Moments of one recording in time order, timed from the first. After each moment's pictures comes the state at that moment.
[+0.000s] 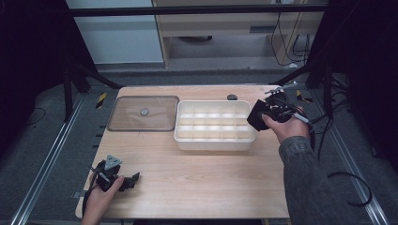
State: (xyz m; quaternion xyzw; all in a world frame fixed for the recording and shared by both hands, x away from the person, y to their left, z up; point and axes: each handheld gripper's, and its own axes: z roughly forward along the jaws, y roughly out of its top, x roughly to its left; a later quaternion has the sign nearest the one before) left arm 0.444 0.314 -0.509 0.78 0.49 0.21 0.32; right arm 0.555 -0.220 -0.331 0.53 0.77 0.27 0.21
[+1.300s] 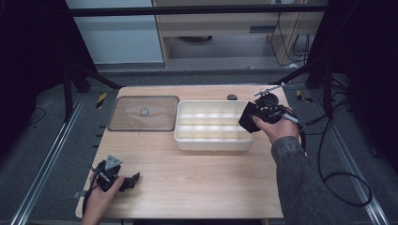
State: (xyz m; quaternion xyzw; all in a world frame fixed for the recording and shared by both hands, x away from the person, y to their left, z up) left arm 0.444 0.313 -0.509 0.78 0.49 0.21 0.32; right arm 0.558 -0.196 -0.338 0.51 0.79 0.27 0.20
